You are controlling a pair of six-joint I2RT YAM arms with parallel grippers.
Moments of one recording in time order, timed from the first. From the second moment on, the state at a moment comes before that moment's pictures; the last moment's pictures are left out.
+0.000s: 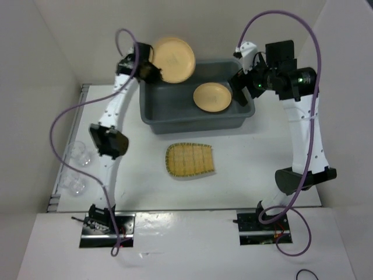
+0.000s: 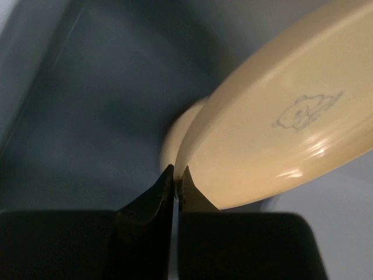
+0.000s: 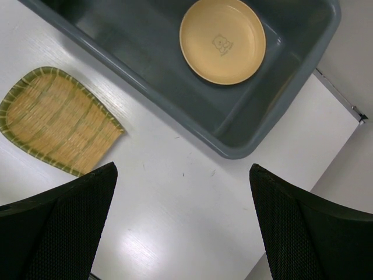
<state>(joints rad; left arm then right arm) -0.21 2.33 2.69 -1.02 -0.10 -1.11 0.24 1.64 2.28 -1.30 -0.23 -0.46</state>
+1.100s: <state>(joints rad) -0.39 3.03 3.05 -0.66 0.34 -1.30 0.11 1.66 2.23 -1.29 -0.18 -0.45</state>
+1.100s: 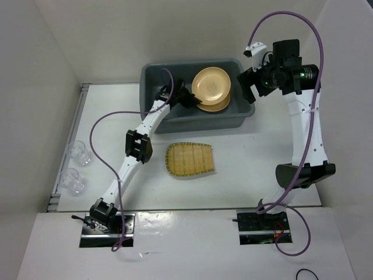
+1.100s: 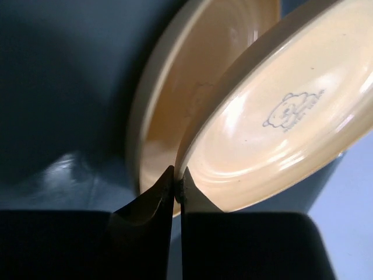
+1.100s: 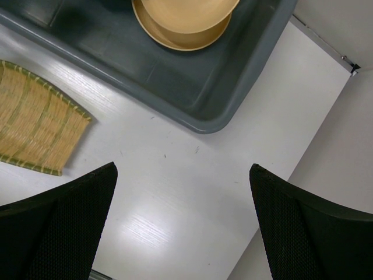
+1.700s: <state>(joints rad) -0.38 2.92 3.10 -0.77 0.24 -1.16 0.11 1.69 2.23 -1.29 -0.19 -0.45</state>
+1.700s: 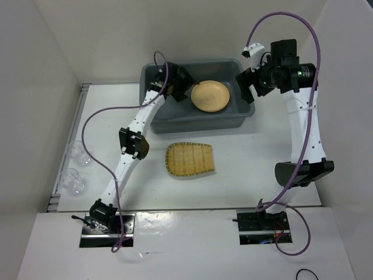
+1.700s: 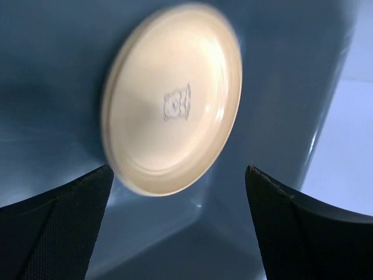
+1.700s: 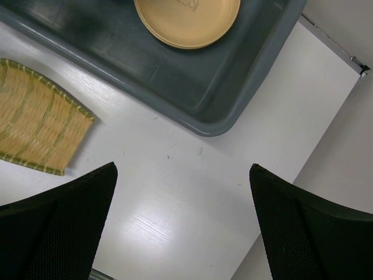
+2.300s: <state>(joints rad) -0.34 2.22 2.93 -1.24 -0.33 -0.66 0.30 1.49 1.77 -1.21 -0.36 -0.48</state>
